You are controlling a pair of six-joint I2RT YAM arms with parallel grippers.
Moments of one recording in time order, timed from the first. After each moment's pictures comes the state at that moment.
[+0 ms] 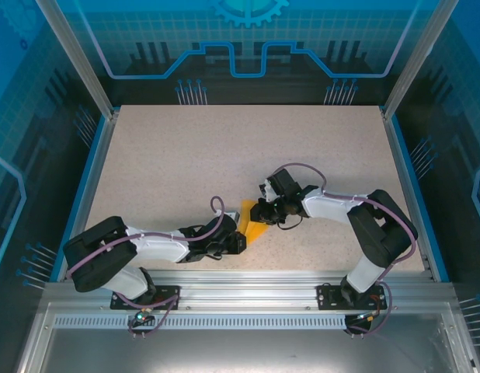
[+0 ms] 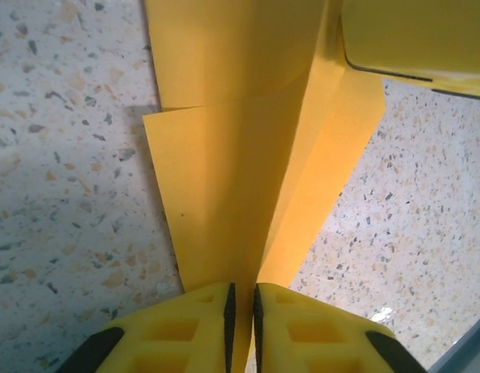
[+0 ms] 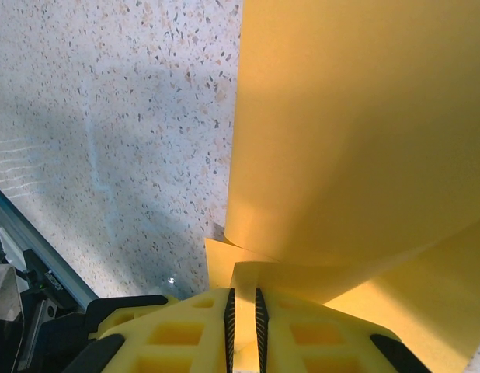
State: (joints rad) left arm -0.95 1.47 0.47 0.14 0.03 -0.93; right arm 0.62 1.66 0.85 -0.23 -0.50 0.73
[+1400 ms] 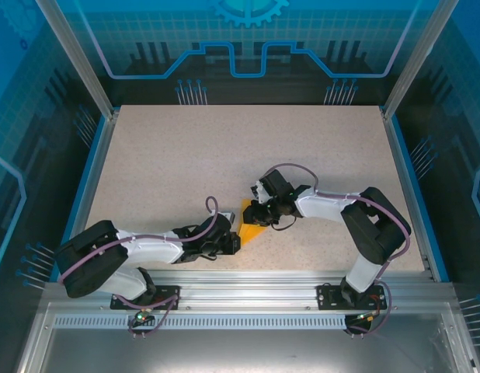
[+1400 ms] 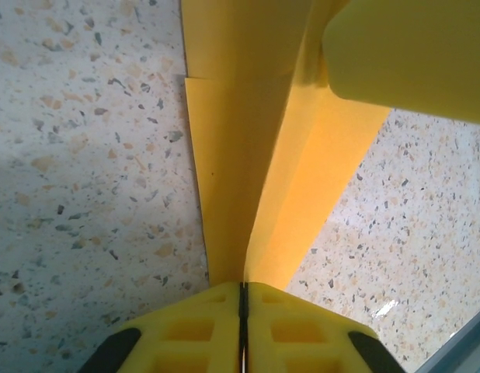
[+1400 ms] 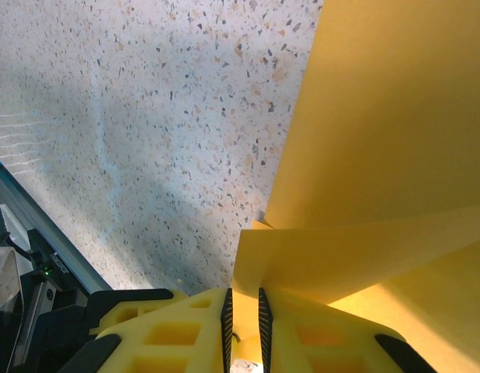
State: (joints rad) left arm -0.91 1.41 0.43 0.10 0.05 -0.90; right arm 0.67 1.71 0.89 -0.23 -0.52 0.72
